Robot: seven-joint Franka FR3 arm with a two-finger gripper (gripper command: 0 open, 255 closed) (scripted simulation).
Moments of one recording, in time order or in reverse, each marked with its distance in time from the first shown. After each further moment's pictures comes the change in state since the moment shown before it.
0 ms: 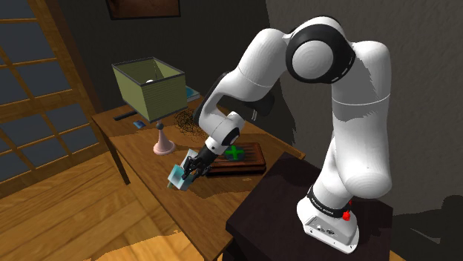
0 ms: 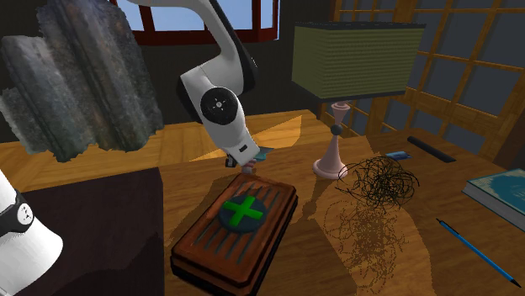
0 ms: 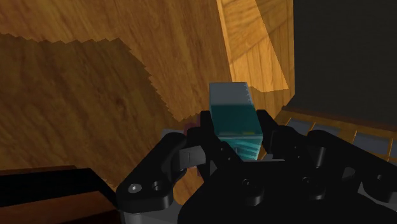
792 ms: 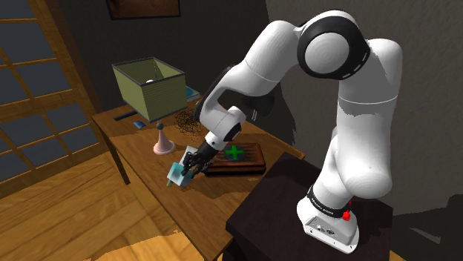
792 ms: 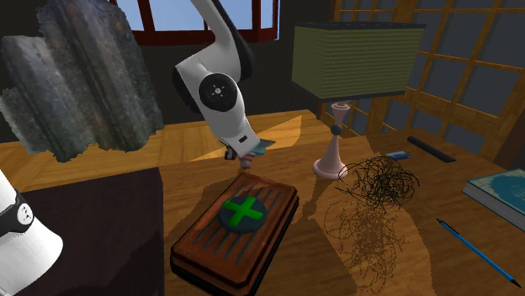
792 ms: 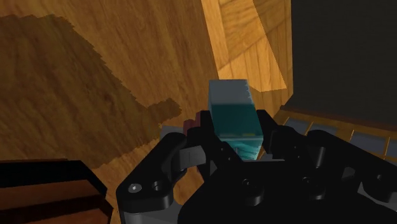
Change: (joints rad) arm 0.006 -0.072 -0.005 -0.028 -0.058 0.013 0.068
